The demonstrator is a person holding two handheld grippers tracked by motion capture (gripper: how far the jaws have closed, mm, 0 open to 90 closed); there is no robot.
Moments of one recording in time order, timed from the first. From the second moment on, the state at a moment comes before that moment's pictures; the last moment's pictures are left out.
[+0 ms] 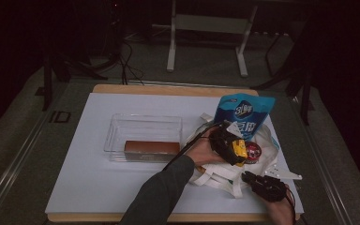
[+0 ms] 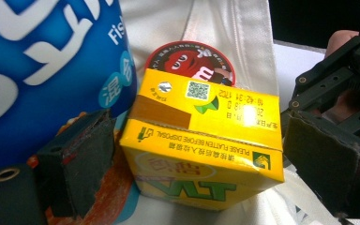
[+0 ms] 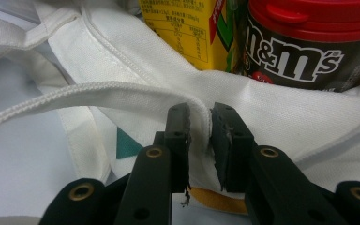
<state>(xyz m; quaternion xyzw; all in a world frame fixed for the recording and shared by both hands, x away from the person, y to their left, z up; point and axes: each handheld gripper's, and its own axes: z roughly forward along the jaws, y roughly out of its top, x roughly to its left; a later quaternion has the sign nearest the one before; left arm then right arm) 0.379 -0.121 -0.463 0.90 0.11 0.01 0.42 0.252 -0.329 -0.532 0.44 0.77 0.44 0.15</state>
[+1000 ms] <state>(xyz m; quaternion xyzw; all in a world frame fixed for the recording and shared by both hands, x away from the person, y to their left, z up) 0.370 -0.127 -0.471 0.92 0.09 0.06 0.38 0.252 -0.330 -0.532 0.44 0.77 0.44 0.15</state>
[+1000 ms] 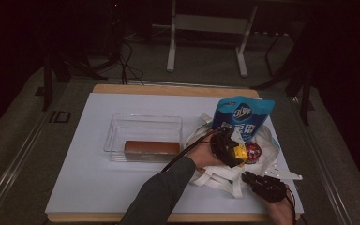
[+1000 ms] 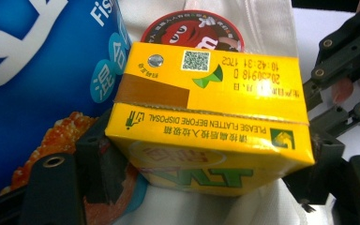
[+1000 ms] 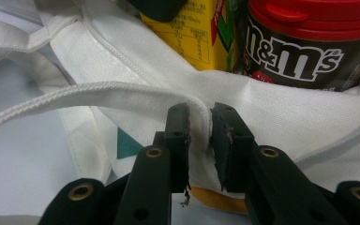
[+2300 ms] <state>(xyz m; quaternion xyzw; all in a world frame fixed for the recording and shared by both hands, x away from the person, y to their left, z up) 0.357 -0.112 -0.443 0.90 0.11 0.10 0.40 0.252 -0.330 -0.533 0.44 0.77 0.44 0.15</state>
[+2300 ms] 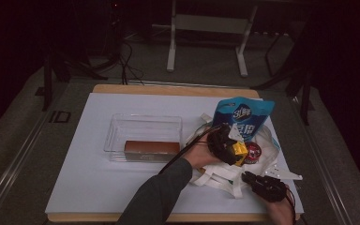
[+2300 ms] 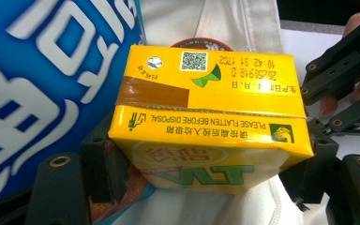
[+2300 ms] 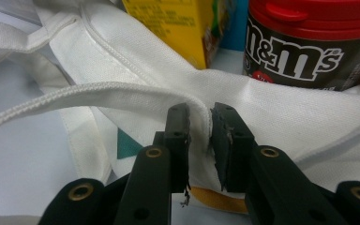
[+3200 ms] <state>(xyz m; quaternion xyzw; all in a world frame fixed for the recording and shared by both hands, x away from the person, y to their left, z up) 0.349 -0.093 -0.413 0.89 0.13 0.11 0.42 0.252 -0.330 -0.533 0.44 0.77 0.44 0.15</state>
